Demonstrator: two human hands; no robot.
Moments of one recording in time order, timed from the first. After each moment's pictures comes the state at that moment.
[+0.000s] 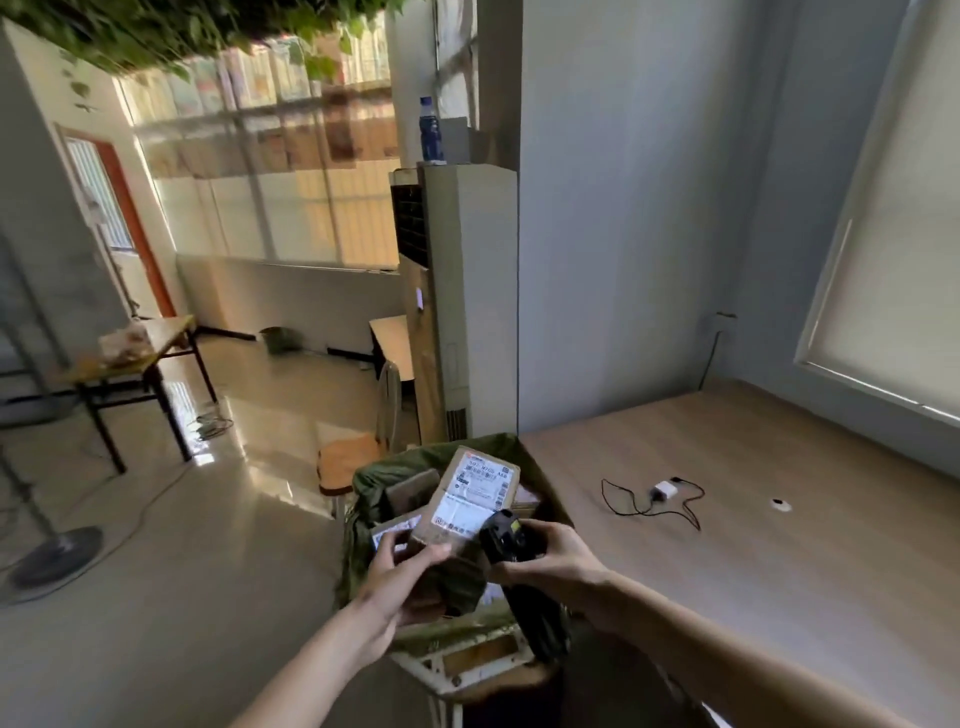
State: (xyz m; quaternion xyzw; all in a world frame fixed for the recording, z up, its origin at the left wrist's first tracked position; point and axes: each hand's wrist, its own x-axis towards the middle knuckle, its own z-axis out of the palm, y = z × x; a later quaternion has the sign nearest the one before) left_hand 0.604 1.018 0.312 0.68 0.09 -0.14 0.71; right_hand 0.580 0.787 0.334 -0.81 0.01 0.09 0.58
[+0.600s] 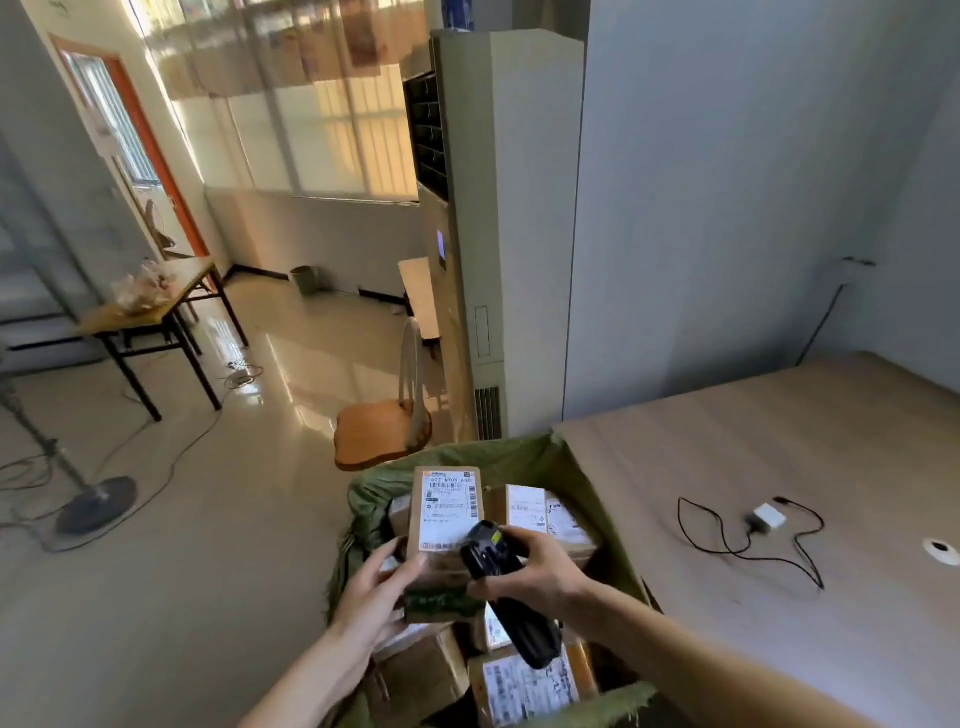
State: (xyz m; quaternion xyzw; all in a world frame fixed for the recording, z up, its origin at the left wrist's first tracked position) left_hand 0.843 1.024 0.229 0.66 0.19 -0.14 0.71; right_hand 0.869 0.793 0.219 -0.77 -0.01 0.20 0.60
